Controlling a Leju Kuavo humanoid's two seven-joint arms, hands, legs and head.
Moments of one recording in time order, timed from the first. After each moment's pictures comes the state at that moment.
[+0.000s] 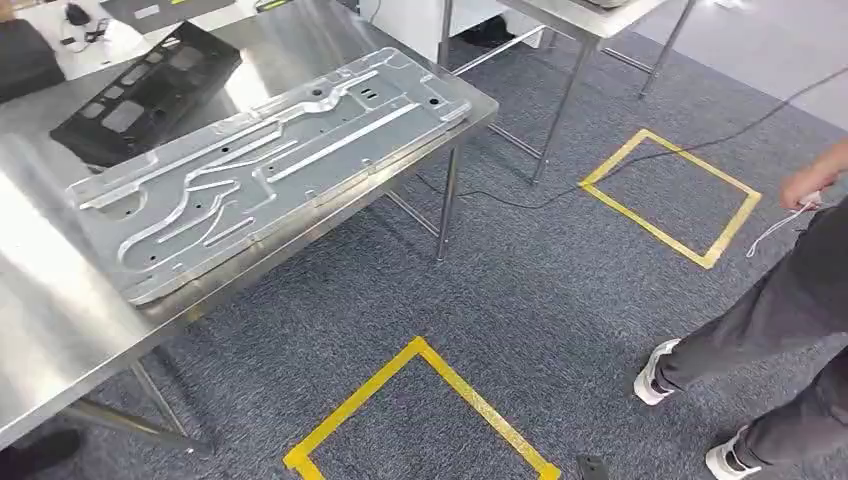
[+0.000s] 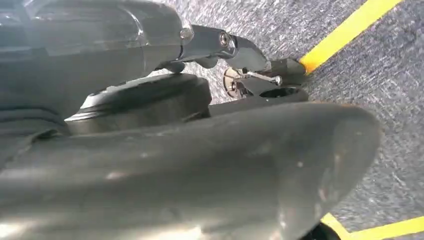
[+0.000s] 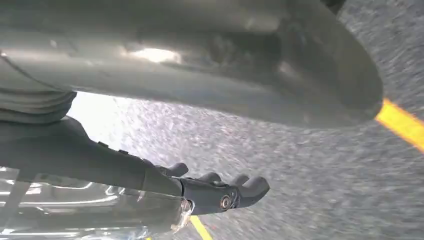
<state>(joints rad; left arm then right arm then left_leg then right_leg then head) -0.12 -0.04 -1.10 -0.19 1.12 0.10 -0.14 -0.08 -0.12 0.39 -0.25 -0.48 -0.41 0.17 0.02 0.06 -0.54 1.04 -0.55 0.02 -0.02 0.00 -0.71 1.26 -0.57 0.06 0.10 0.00</state>
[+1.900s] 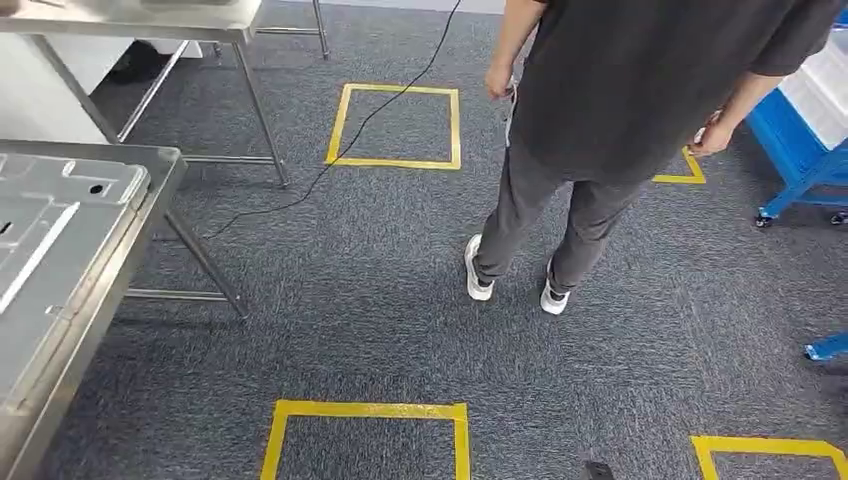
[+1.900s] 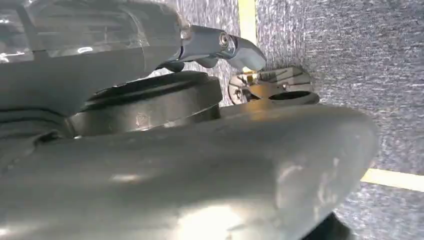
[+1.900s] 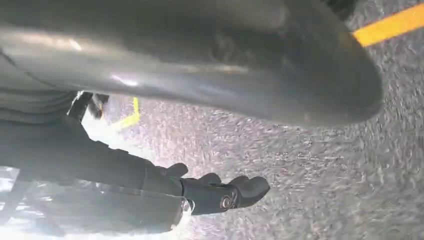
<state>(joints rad) -0.12 -0.07 -1.14 -0.19 1.05 0.16 -0.12 -0.10 -0.13 0.39 -0.23 -0.63 -0.40 0.20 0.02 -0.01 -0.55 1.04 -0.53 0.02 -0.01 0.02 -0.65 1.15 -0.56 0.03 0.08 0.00</state>
